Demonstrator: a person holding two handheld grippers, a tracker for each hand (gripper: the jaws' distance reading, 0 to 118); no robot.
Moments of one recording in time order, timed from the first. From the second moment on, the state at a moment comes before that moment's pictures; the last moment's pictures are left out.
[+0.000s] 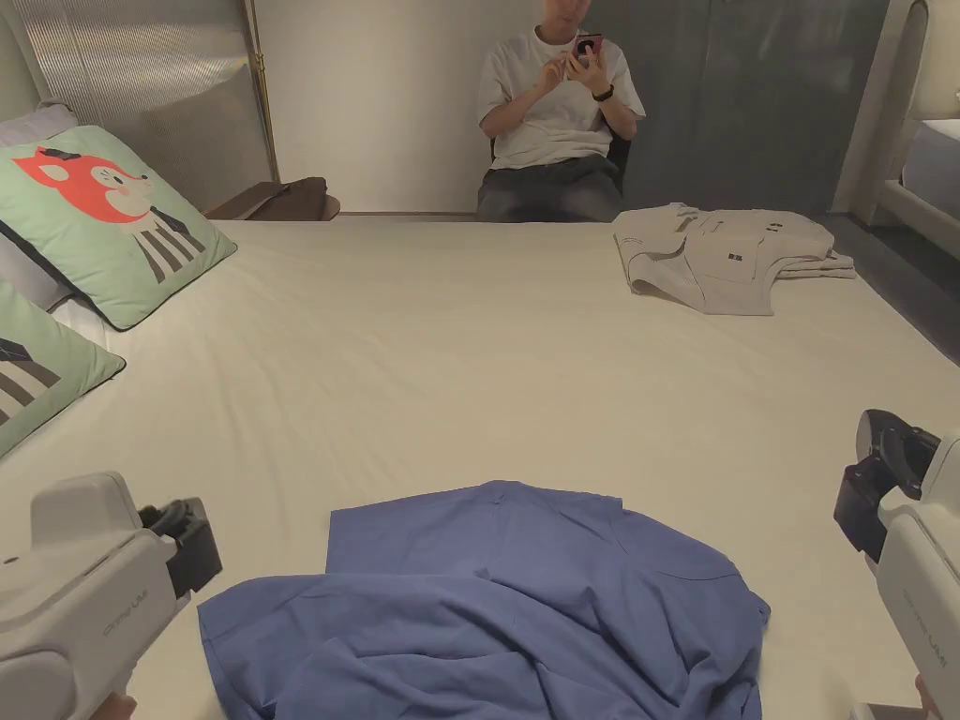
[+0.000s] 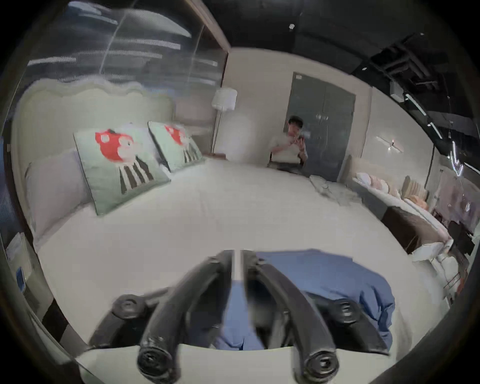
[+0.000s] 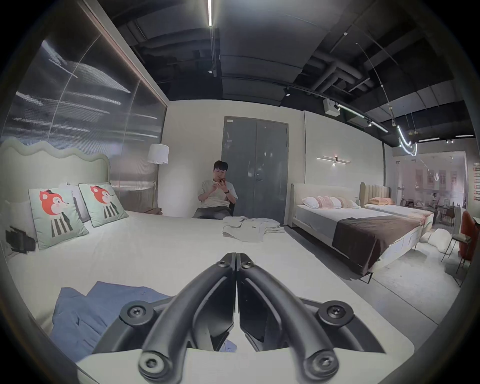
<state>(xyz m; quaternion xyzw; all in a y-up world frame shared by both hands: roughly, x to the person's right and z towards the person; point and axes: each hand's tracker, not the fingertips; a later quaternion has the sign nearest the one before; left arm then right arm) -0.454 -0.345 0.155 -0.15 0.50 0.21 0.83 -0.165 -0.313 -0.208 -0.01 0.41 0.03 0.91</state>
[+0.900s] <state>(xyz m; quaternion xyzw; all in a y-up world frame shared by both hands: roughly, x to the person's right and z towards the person) -0.532 -0.465 0.121 -0.34 0.49 0.27 0.76 -0.215 -0.423 -0.266 -0.25 0.42 0.14 0.86</state>
